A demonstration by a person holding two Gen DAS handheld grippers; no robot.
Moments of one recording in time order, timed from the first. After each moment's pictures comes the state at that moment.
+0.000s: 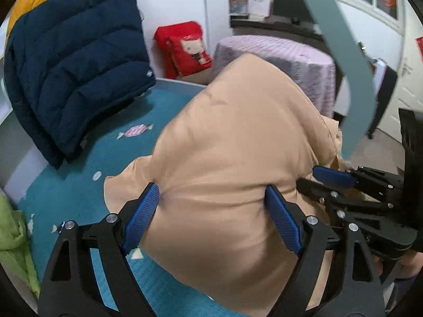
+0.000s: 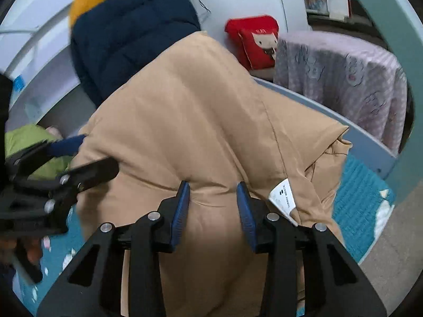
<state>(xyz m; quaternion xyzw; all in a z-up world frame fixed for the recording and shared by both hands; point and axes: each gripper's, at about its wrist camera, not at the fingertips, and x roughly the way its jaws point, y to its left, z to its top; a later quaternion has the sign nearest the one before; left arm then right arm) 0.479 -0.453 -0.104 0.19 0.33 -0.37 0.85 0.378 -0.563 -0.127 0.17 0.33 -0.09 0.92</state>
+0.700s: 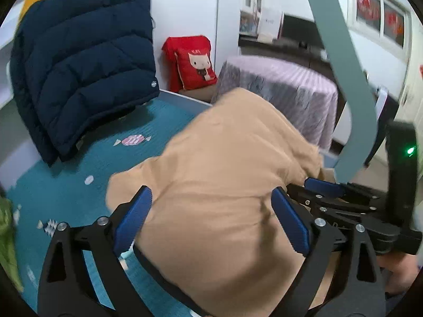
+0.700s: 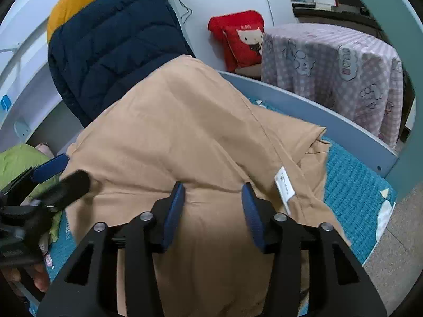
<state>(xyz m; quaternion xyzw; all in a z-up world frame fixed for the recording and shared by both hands) 0.488 -0.440 -0.087 0.11 0.31 -0.38 0.86 0.391 -0.589 -0.122 0.20 0.33 -0.12 0.92</state>
